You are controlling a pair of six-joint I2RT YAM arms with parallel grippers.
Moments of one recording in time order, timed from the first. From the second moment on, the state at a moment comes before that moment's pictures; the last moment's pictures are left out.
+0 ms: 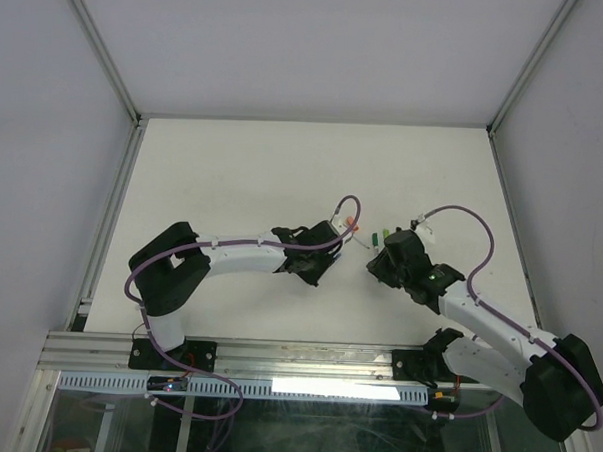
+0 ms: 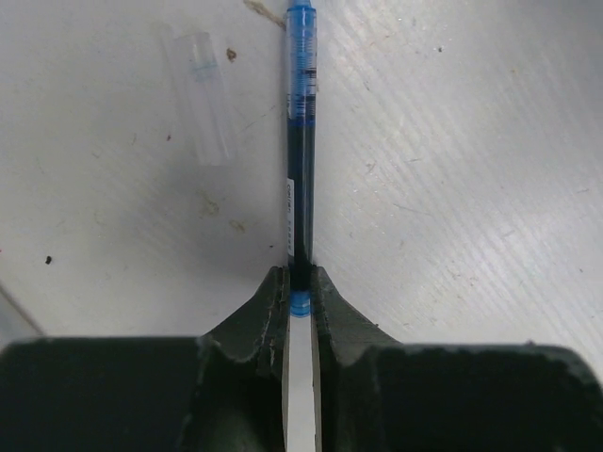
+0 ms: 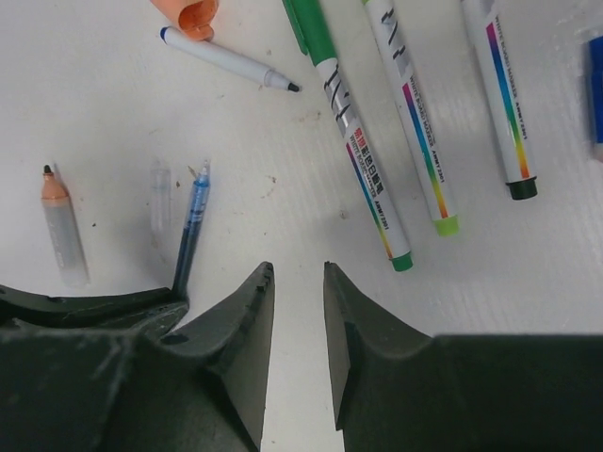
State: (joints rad) left arm -1.03 1.80 1.11 -0.38 -0.09 -0.28; right arm 0.63 1.00 0.51 -0.39 0.24 1.01
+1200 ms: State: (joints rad) left arm -1.04 1.80 1.18 -0.28 0.13 -0.45; right arm 0.63 1.14 0.29 0.14 0.01 1.39
